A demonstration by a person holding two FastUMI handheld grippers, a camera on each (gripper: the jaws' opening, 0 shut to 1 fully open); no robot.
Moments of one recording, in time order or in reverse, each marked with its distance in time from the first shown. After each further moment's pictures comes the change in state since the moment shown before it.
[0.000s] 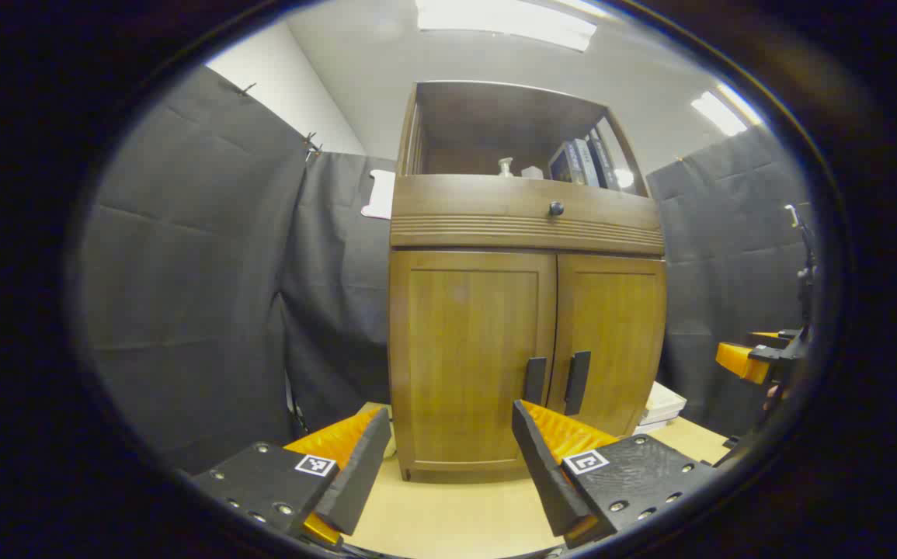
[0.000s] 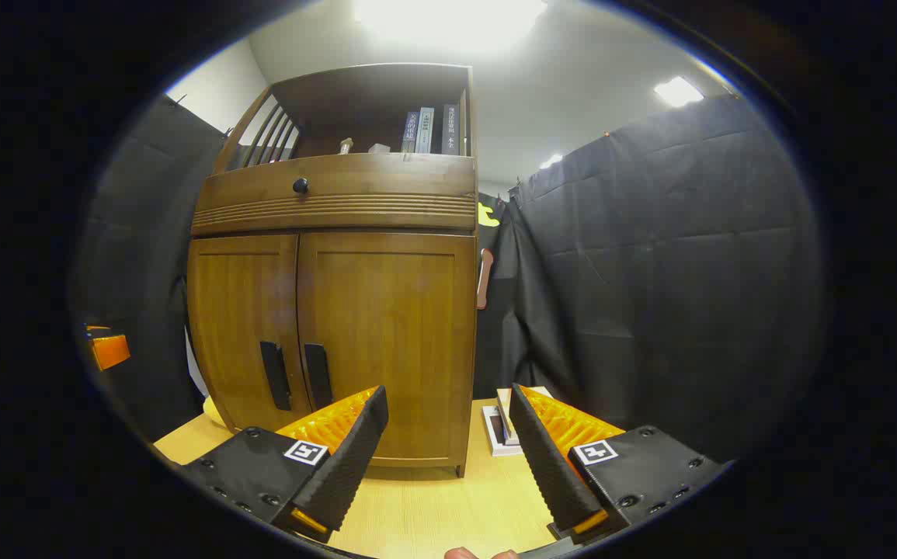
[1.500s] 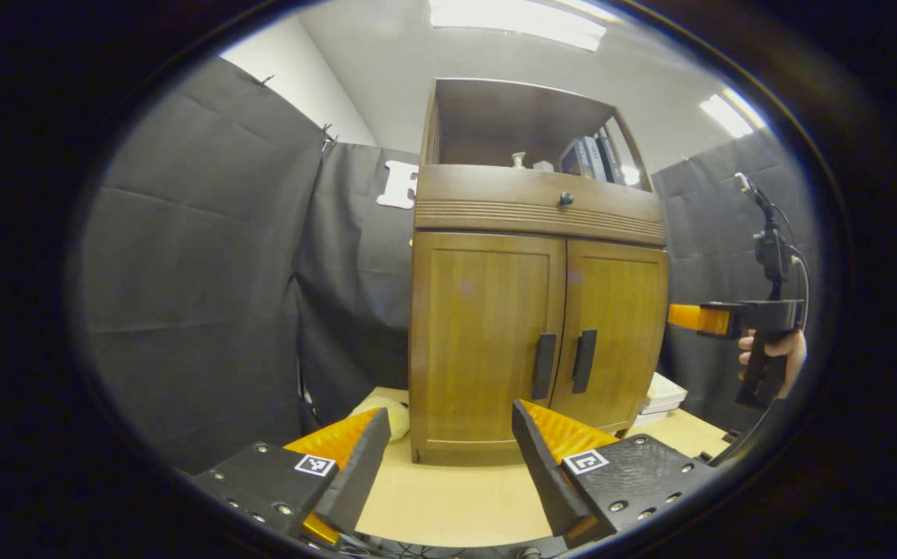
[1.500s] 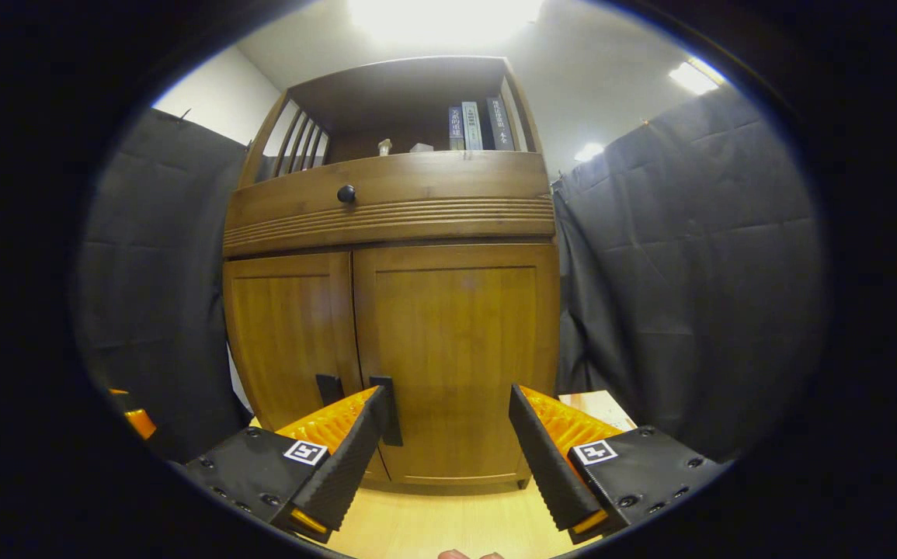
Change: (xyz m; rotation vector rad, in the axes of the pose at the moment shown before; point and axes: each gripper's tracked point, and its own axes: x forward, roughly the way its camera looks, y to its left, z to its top) left arm -0.003 0.007 -0.010 -0.021 0.041 0.058; right arm 0.047 0.092 0.030 0.064 -0.001 0.206
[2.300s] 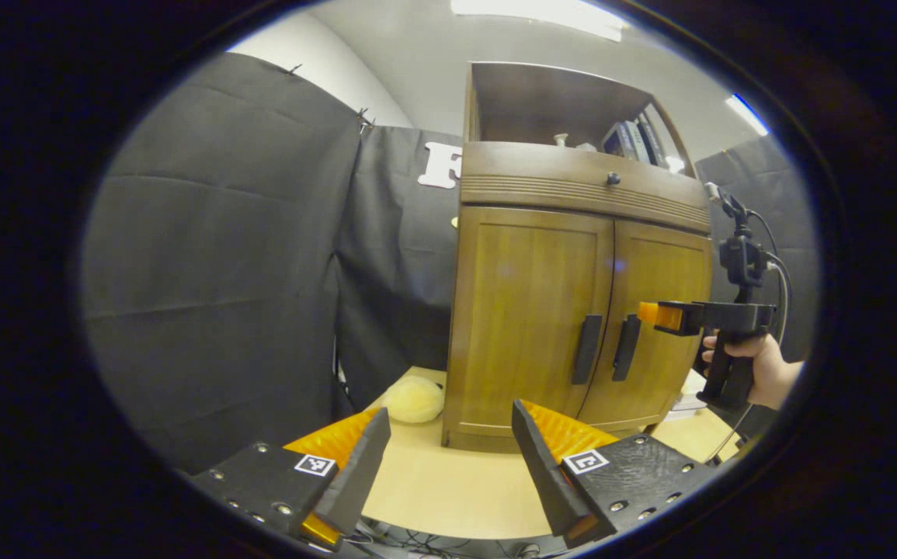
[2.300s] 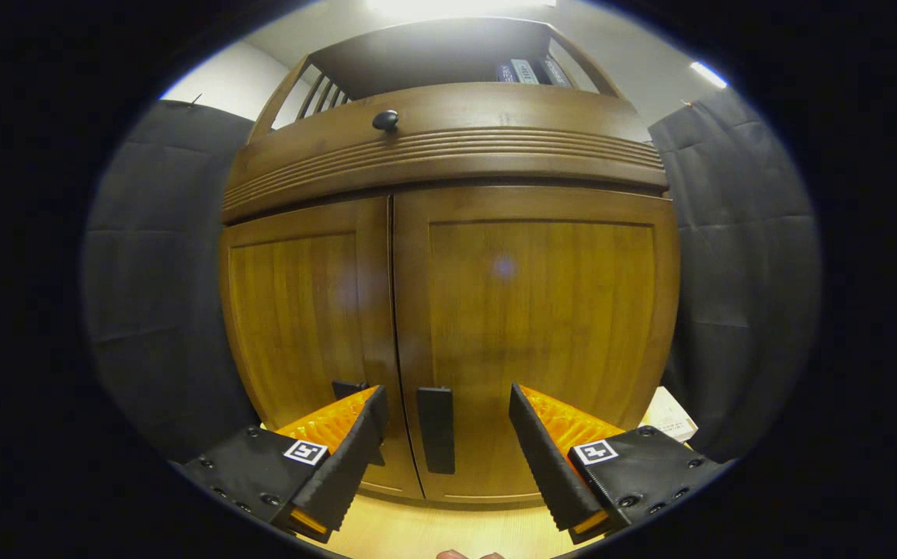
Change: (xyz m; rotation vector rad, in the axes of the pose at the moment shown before) left arm 0.014 0.020 -0.014 -0.036 0.088 0.173; right arm 0.109 0.063 -0.043 -0.029 0.082 0.101
